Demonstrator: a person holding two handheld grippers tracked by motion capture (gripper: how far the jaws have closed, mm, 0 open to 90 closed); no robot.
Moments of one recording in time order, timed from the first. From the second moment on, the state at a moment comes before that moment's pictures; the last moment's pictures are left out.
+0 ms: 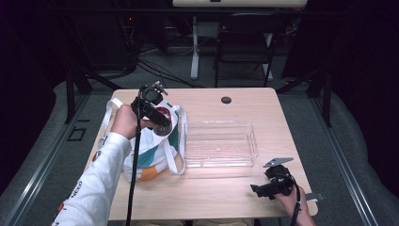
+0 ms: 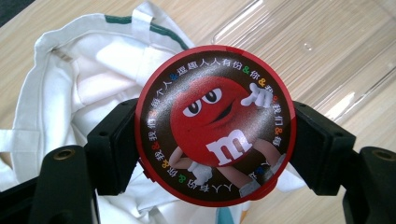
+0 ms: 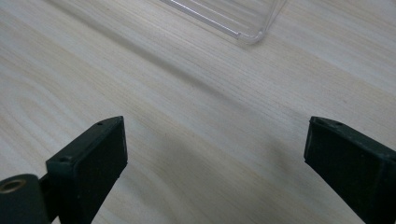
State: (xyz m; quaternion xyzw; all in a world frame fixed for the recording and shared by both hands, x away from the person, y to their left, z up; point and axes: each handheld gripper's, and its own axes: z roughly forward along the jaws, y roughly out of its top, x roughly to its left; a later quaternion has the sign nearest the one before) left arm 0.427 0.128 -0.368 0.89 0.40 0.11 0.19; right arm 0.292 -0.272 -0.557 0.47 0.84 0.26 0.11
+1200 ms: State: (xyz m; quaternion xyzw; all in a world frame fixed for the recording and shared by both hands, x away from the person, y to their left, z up) left arm 0.416 0.071 -0.372 0.91 0.34 0.09 0.20; right arm 0.291 -0.272 -0.556 0.47 0.84 0.25 0.11
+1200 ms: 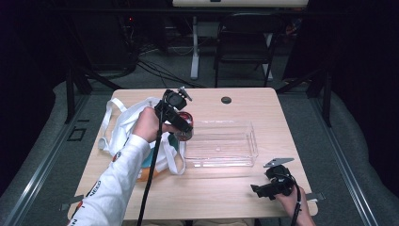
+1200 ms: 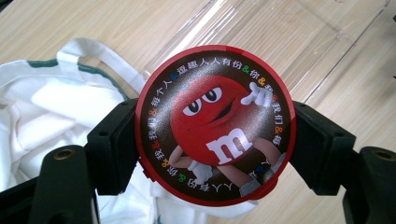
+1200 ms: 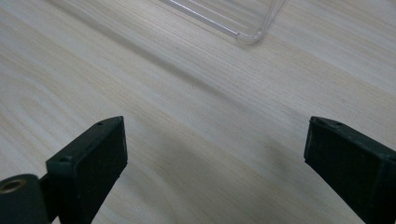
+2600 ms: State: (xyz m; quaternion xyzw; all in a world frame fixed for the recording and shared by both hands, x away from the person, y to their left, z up) left arm 0.420 0.037 -0.434 0.91 0.36 0.02 0.21; right arm 0.290 -0.272 -0.556 0.47 0.83 0.26 0.11
